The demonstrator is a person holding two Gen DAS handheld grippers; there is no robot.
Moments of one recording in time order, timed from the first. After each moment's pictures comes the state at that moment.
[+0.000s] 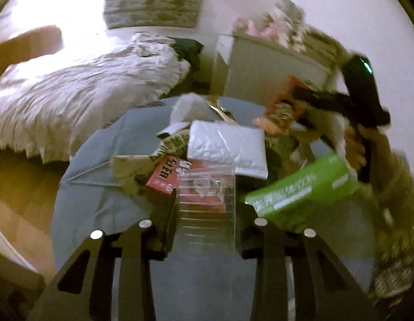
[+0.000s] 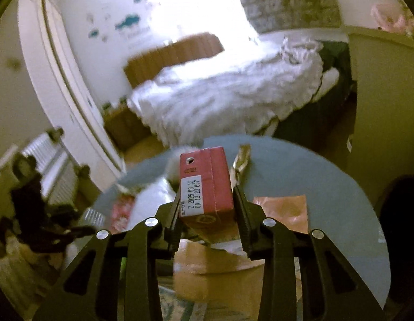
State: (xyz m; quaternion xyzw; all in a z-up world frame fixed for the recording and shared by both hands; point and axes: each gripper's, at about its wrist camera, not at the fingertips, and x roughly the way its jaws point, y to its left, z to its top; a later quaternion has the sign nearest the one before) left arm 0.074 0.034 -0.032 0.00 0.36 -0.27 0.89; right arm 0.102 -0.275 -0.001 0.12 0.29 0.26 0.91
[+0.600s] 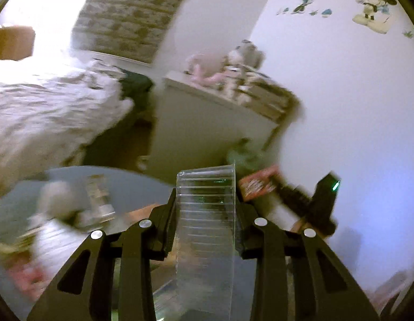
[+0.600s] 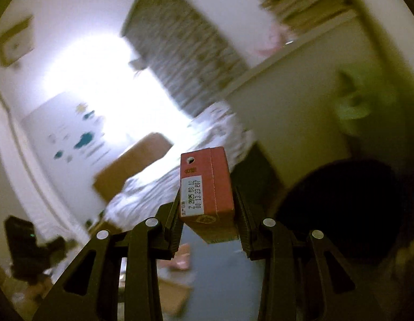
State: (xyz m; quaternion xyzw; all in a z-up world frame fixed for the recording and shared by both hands) left arm 0.105 -0.151 0.056 -0.10 0.28 -0.40 0.87; right arm 0.008 -0.510 -0.039 0.31 0.12 0.06 0.94
